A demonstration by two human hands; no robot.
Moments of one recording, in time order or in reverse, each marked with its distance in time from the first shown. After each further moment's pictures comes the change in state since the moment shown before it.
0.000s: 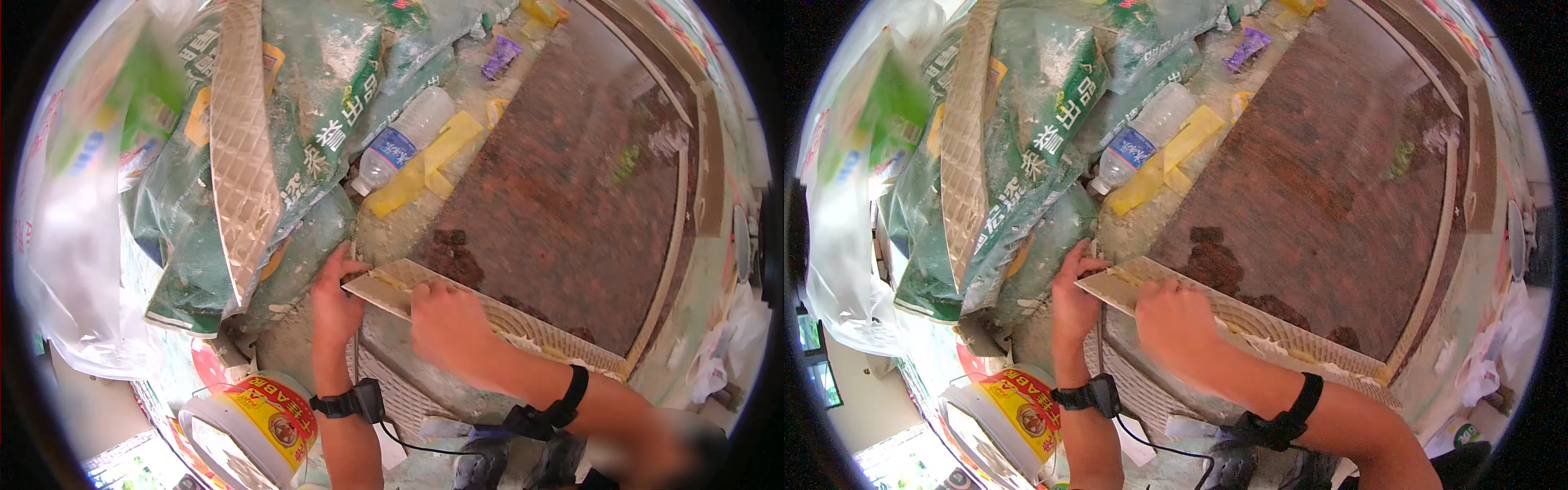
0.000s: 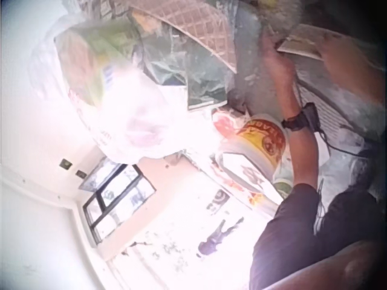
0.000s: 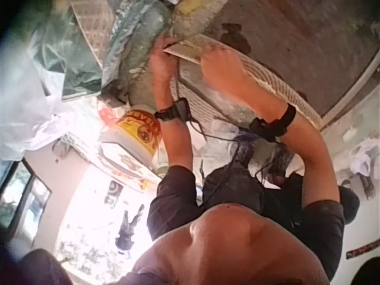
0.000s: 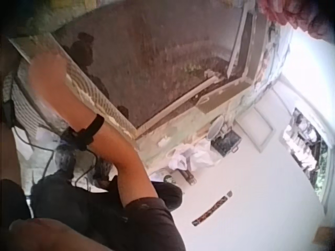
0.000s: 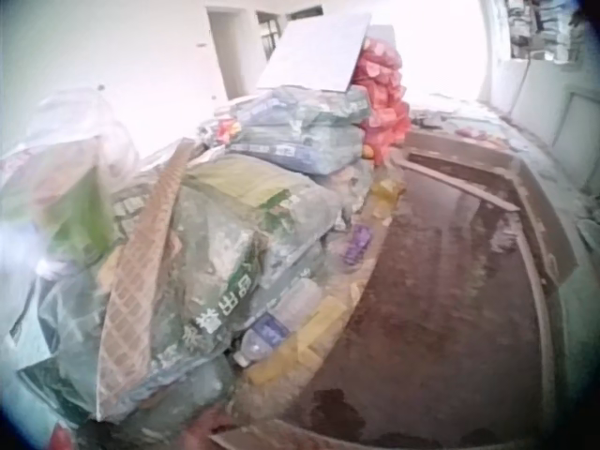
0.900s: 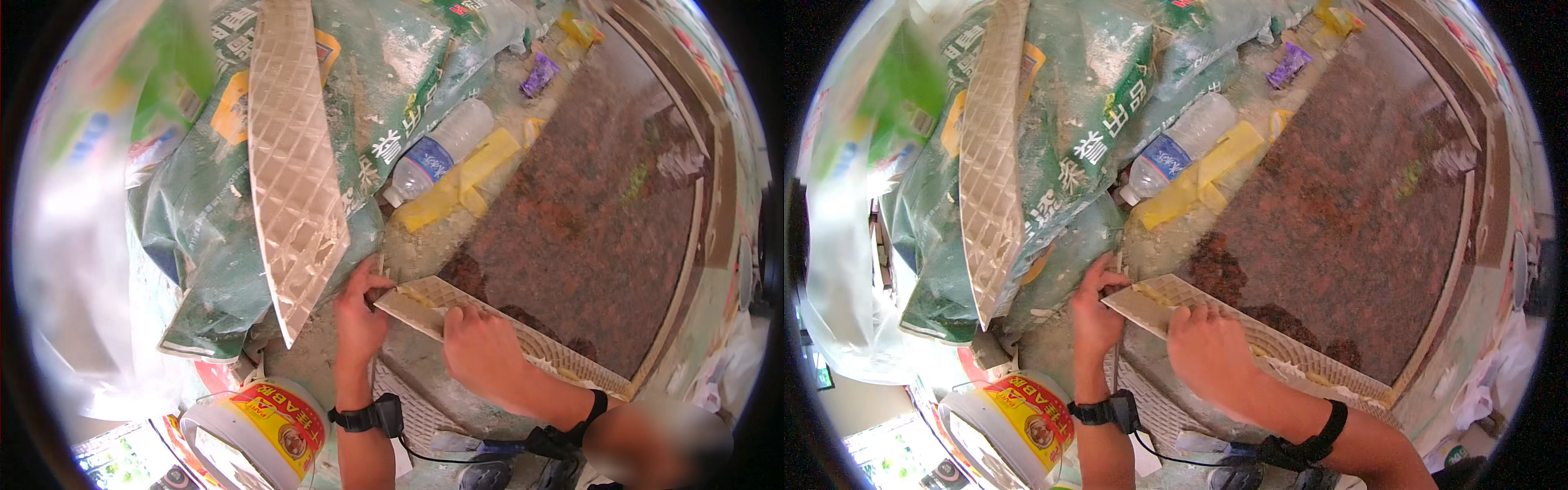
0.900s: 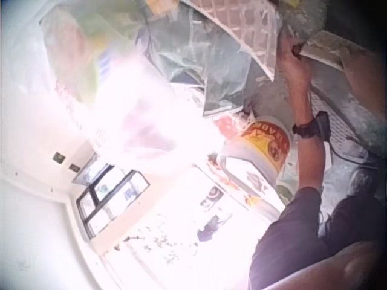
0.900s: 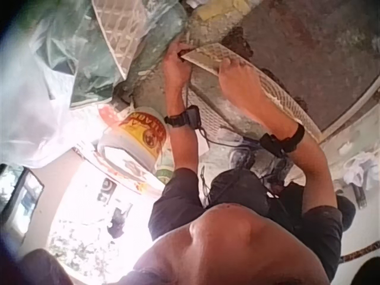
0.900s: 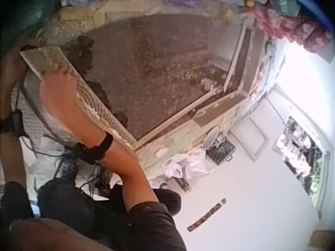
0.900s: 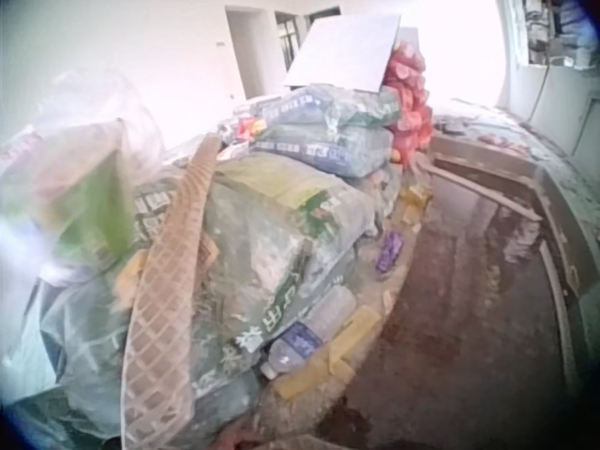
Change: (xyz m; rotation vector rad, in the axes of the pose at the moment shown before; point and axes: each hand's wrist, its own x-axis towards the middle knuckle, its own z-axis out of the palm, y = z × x) left_hand -0.003 0.000 0.004 -0.006 0.099 -0.023; right_hand -0.001 0.000 -0.007 -0.096 -0.038 -0.070
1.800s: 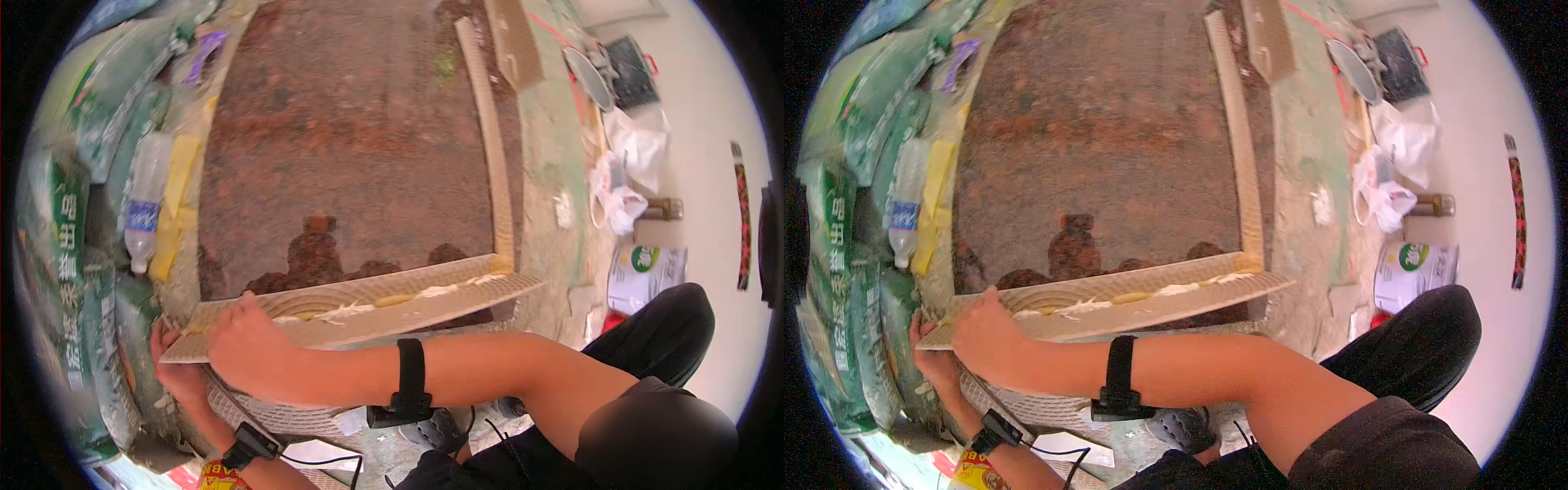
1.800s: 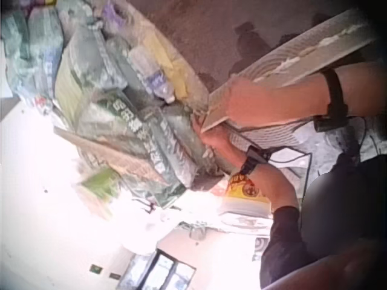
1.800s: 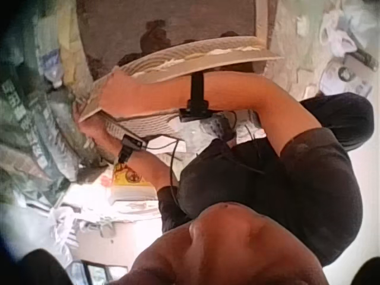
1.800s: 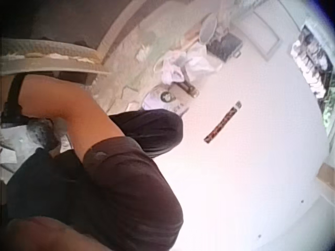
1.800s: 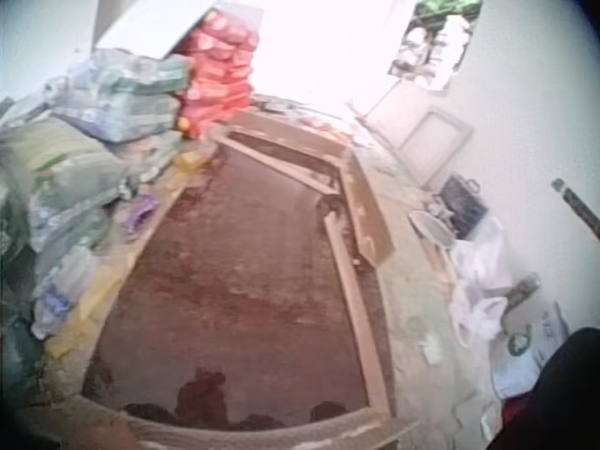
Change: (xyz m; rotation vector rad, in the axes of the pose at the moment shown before) left_hand 0.014 -0.036 0.001 0.059 -0.070 0.247; right_hand -0.018 -0.007 0.006 0.007 0.203 0.171
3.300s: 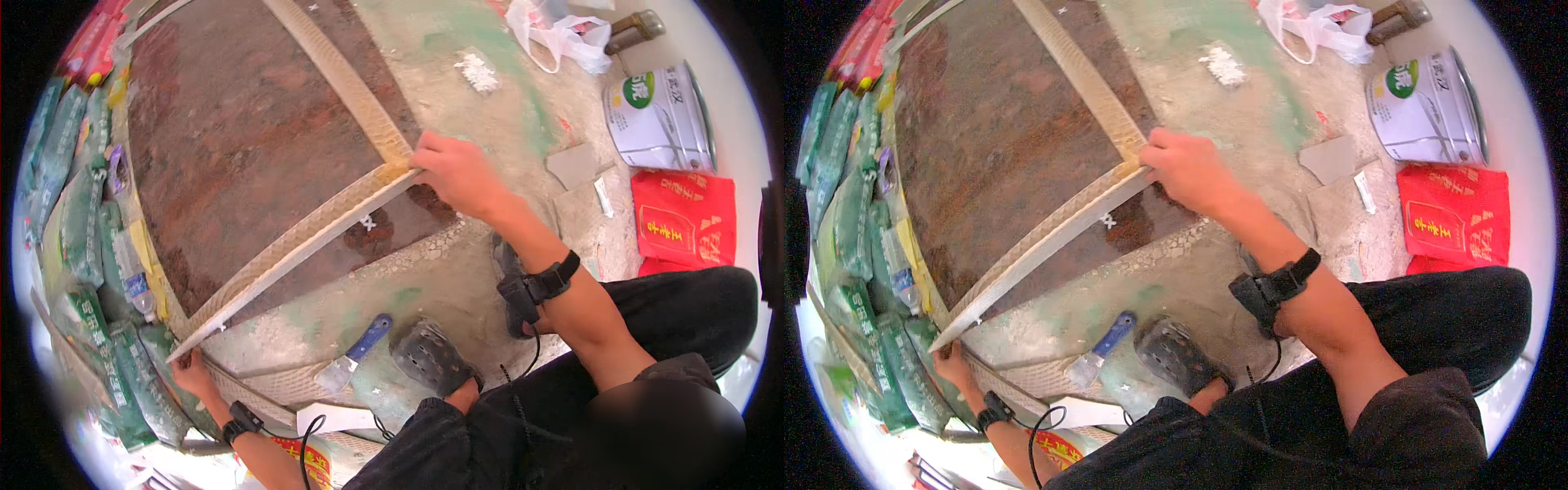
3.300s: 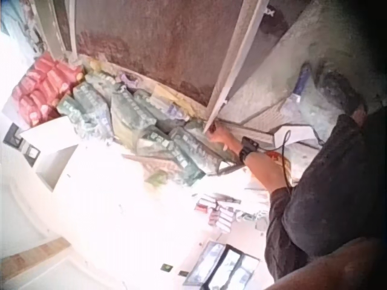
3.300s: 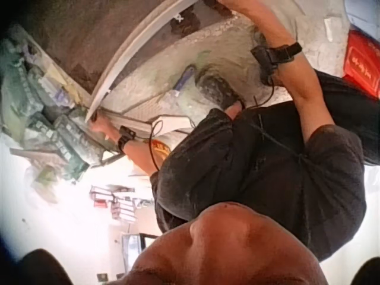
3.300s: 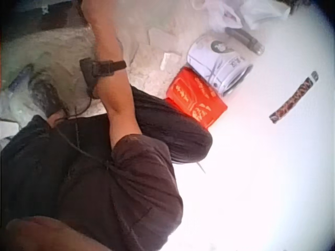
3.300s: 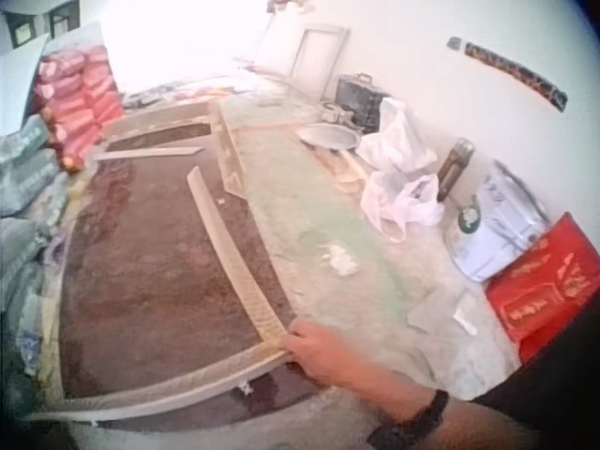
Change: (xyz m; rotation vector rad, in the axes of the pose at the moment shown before) left_hand 0.014 -0.001 -0.012 0.113 -0.092 -0.071; right_hand -0.377 0.263 -0.015 0.117 0.567 0.550
